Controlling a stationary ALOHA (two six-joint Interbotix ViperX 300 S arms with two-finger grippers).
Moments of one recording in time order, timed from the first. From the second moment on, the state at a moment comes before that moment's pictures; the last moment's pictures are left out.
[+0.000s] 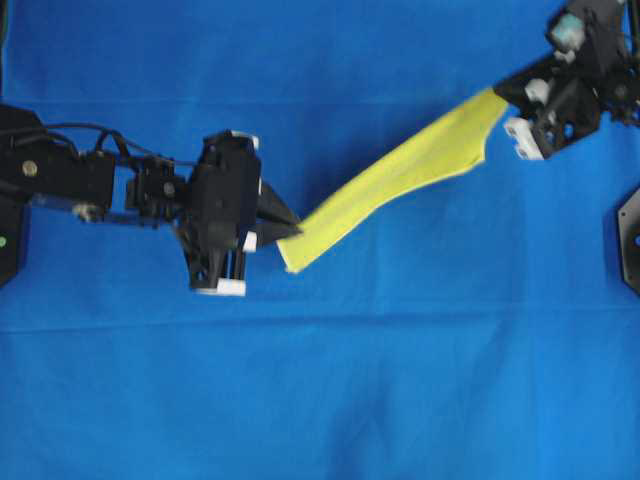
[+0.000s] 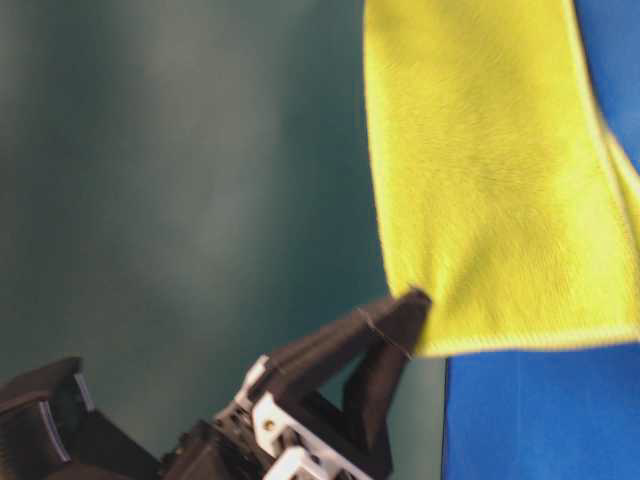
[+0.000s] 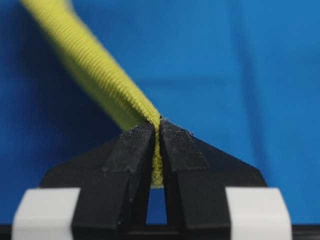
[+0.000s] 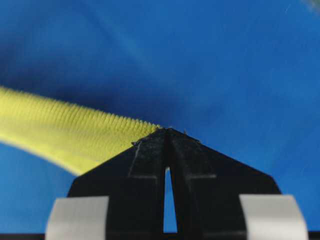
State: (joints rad) left arm -0.03 -0.10 0.68 -0.03 0.02 0.12; right arm -0.45 -0.51 0.95 -0.41 0.35 0.65
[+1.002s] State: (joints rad) left arm -0.12 0.15 0.37 -0.03 -0.06 0.15; right arm -0.51 -0.20 0.67 -0.51 0.26 0.64
